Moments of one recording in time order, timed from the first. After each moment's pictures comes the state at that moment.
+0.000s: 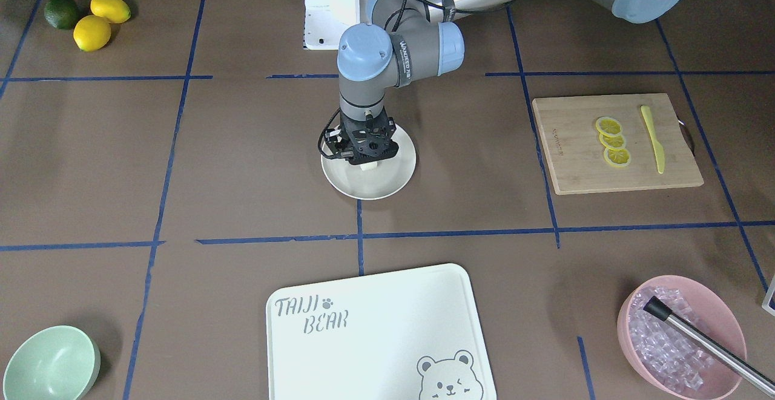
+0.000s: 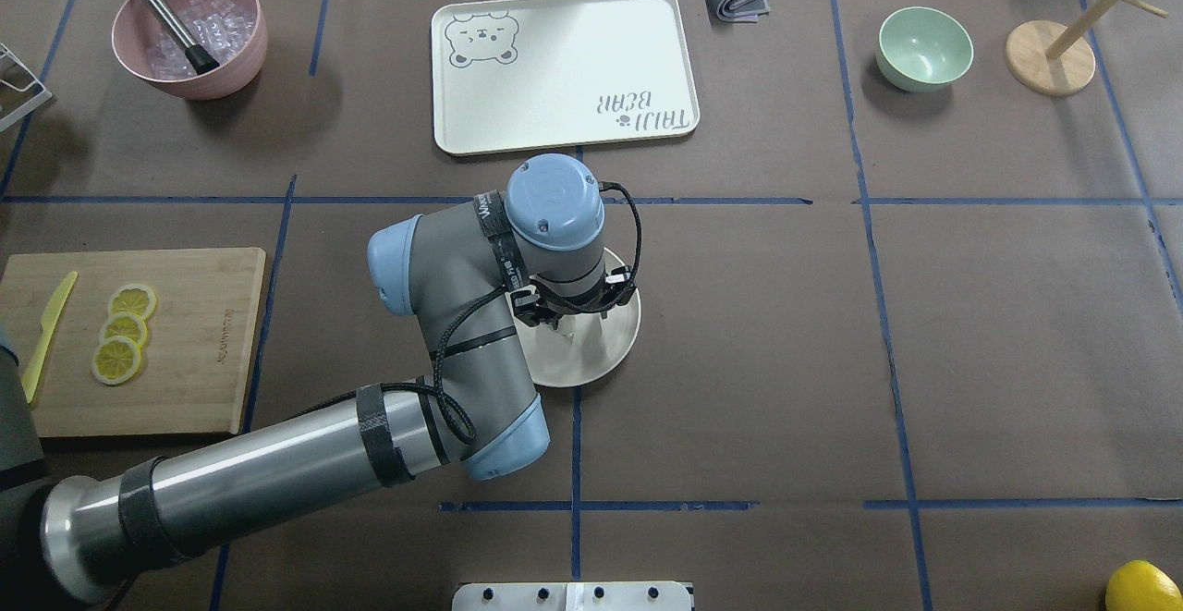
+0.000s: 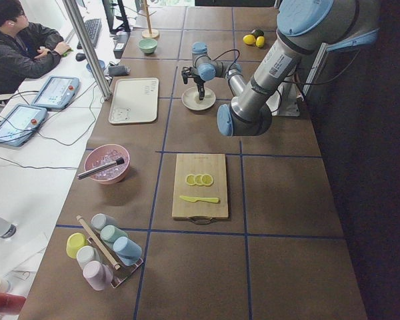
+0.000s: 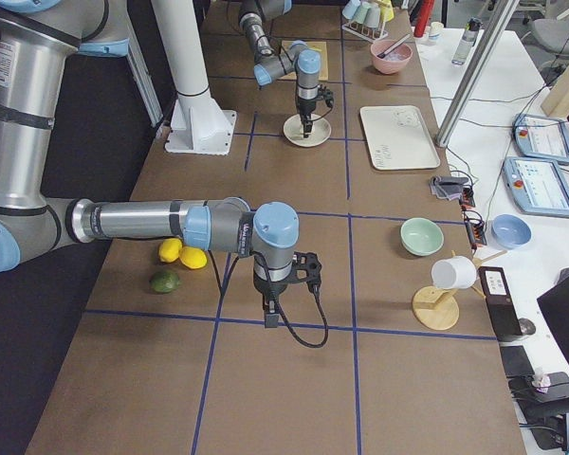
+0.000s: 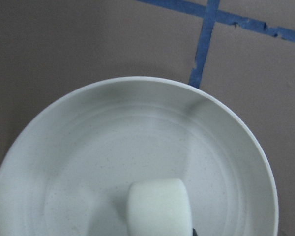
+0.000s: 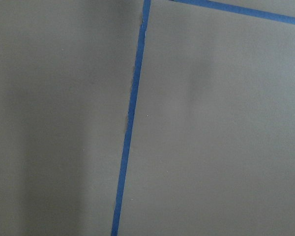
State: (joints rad) left arm -0.47 -2.47 -1.34 -1.71 -1.90 -1.48; right arm 1.56 -1.85 1.92 -1.71 2.24 -0.17
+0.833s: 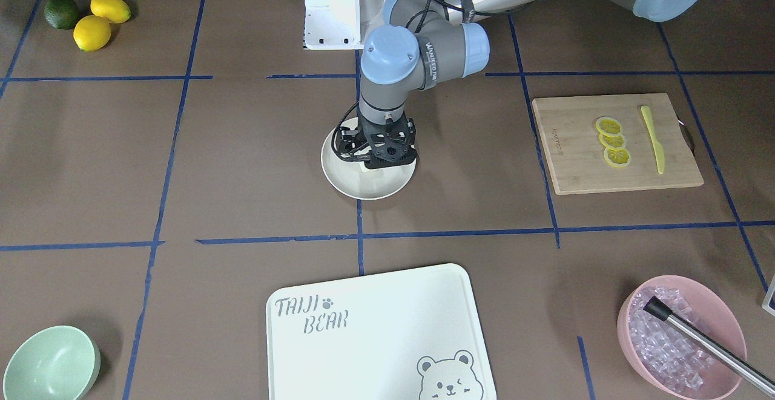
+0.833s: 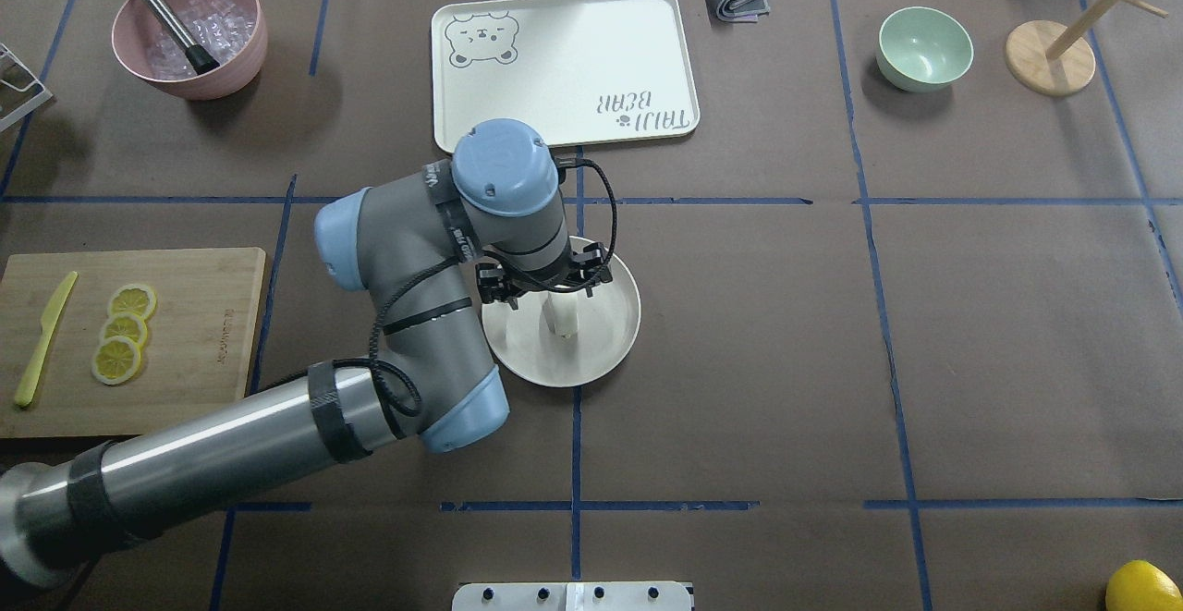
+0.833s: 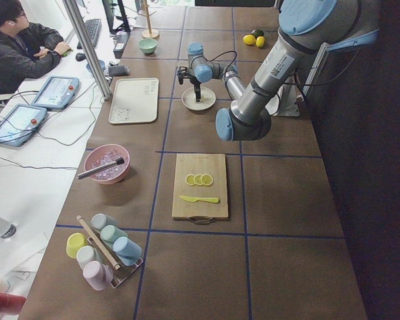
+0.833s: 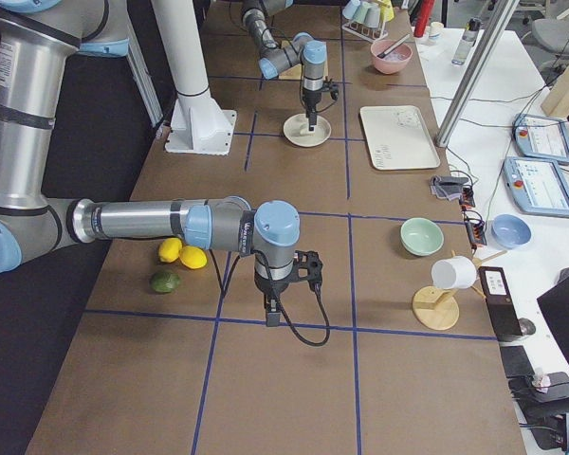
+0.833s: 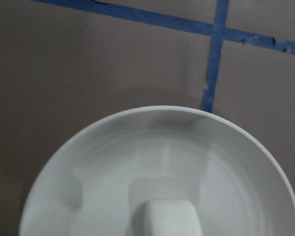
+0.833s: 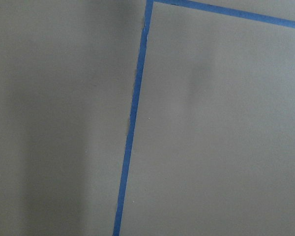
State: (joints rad) left arm -0.55 -2.37 -1.46 -1.69 -1.99 -1.32; right arm 1.56 -1.85 1.92 -1.72 2.24 -0.17
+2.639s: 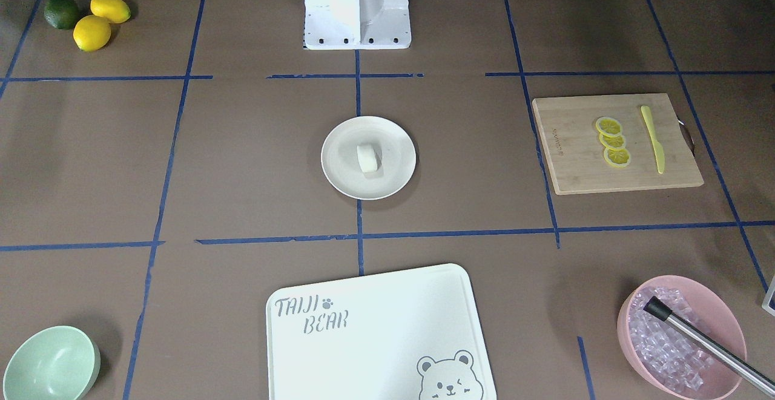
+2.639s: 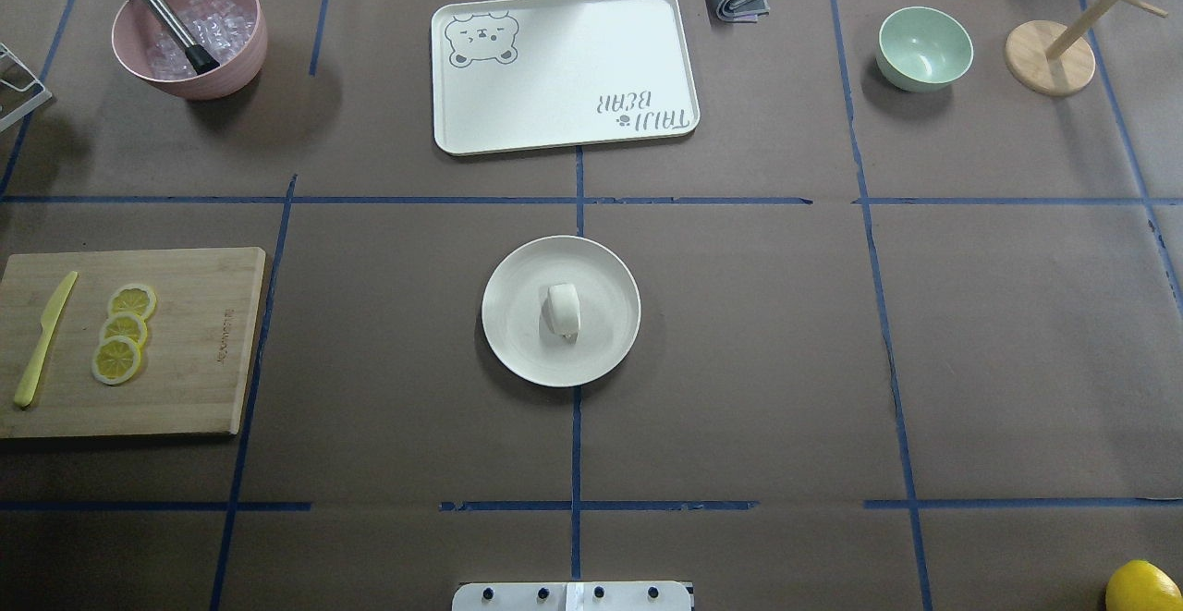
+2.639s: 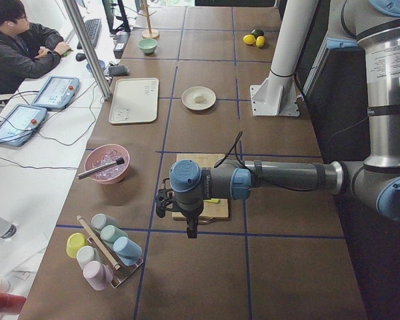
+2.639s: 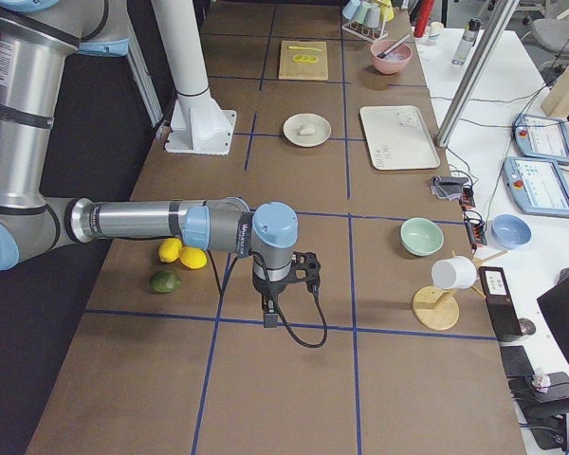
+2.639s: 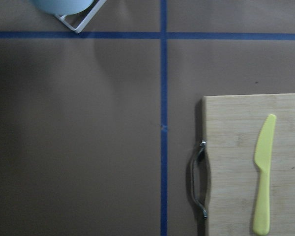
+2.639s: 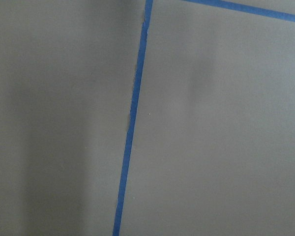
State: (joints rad) left arm -1.54 -1.40 -1.74 -1.55 -2.38 -0.04; right arm 1.56 -1.85 1.92 -1.71 2.25 -0.17
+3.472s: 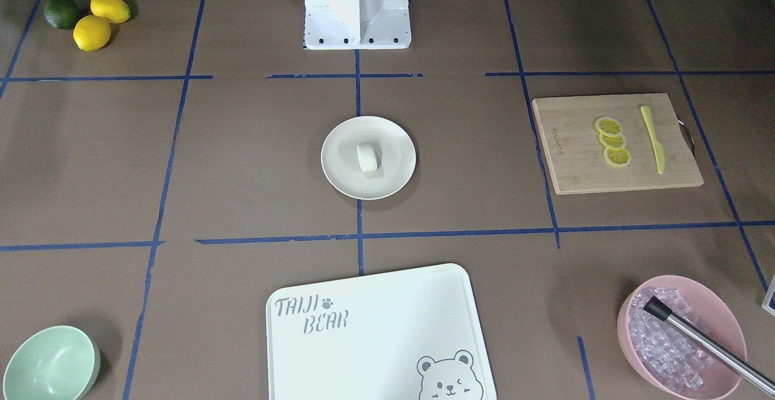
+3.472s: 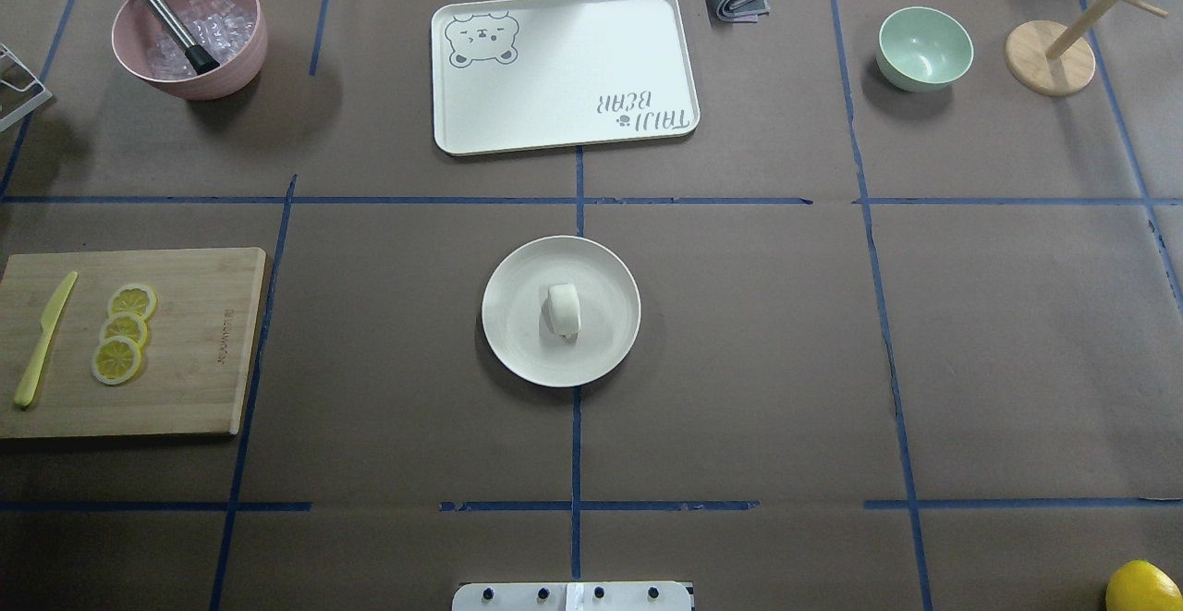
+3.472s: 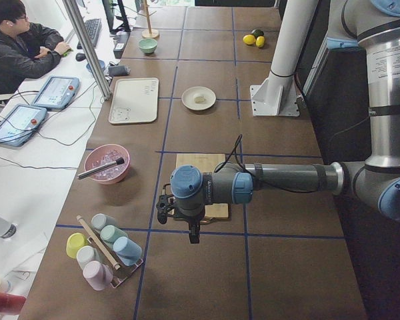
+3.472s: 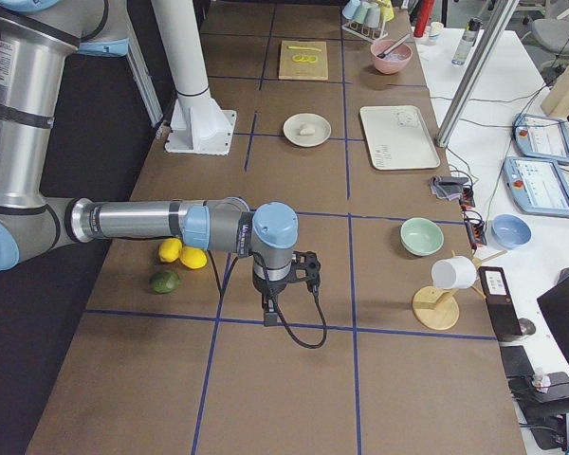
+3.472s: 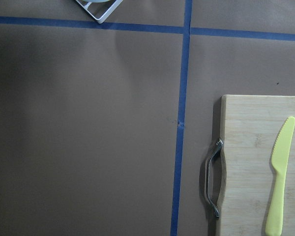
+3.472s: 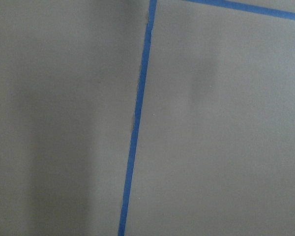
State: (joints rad) left arm -1.55 -1.39 -1.73 -1.55 -2.38 -0.05; right arm 1.56 -1.85 1.92 -1.72 2.26 -0.17
